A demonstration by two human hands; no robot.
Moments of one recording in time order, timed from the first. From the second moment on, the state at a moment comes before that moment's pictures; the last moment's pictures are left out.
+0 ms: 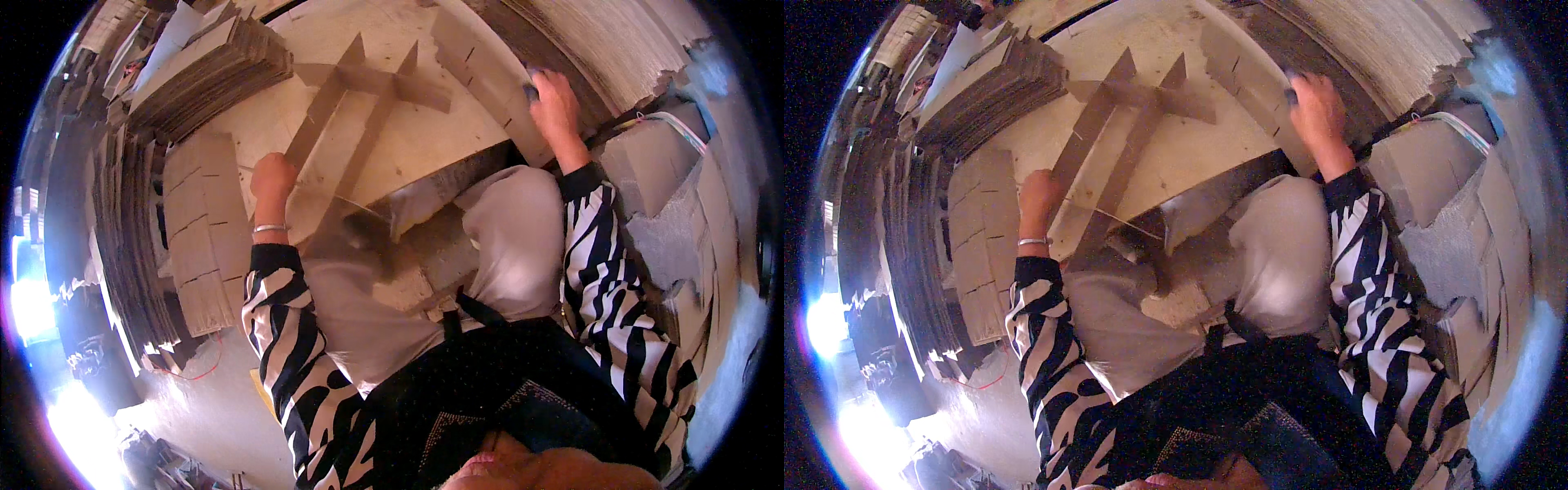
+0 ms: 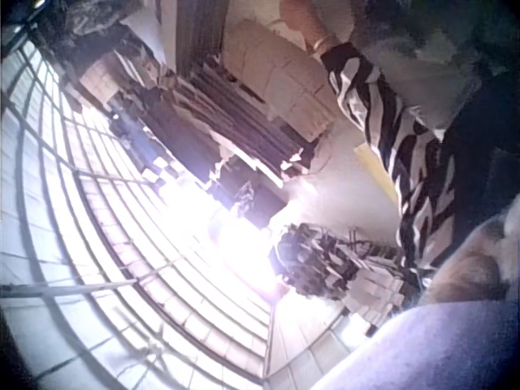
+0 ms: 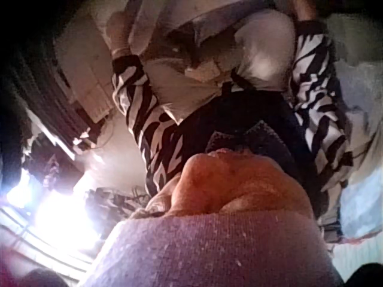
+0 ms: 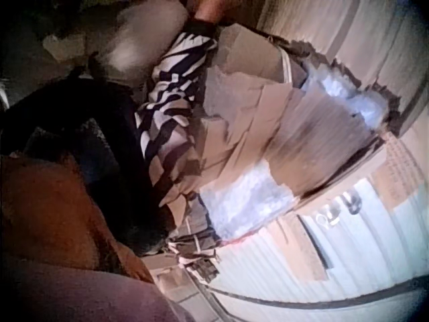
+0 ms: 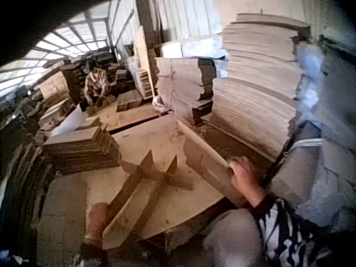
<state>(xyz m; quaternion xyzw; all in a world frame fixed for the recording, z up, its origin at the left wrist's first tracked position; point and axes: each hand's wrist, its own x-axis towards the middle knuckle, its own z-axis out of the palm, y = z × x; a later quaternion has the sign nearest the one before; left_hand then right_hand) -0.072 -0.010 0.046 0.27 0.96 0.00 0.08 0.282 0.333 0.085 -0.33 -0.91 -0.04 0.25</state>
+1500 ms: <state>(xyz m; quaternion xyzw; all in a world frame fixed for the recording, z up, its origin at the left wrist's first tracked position) -0.005 0.010 0.055 0.39 0.86 0.22 0.24 0.124 0.251 0.028 -0.23 -0.92 0.32 0.00</state>
